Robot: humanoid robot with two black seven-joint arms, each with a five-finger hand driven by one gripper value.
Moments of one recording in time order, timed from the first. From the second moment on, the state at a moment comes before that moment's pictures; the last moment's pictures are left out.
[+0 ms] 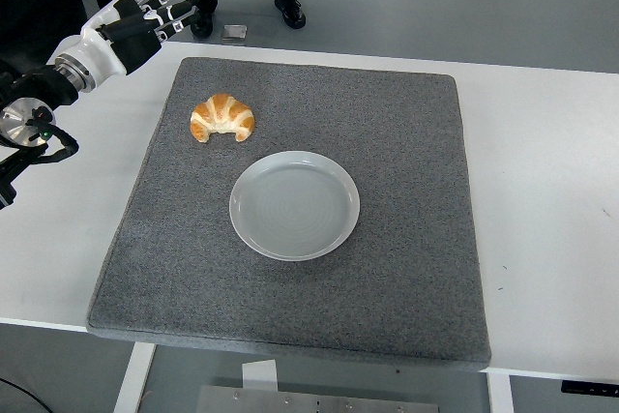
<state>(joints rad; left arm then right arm) -0.89 0.57 -0.54 -0.81 -0.10 -0.38 -0.19 0.04 0.00 -0.16 0.13 0.07 0.03 -0.03</state>
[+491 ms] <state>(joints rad) -0.89 0.57 -0.54 -0.81 -0.11 -0.38 -0.19 0.04 0.00 -0.16 0.13 0.07 0.03 -0.03</state>
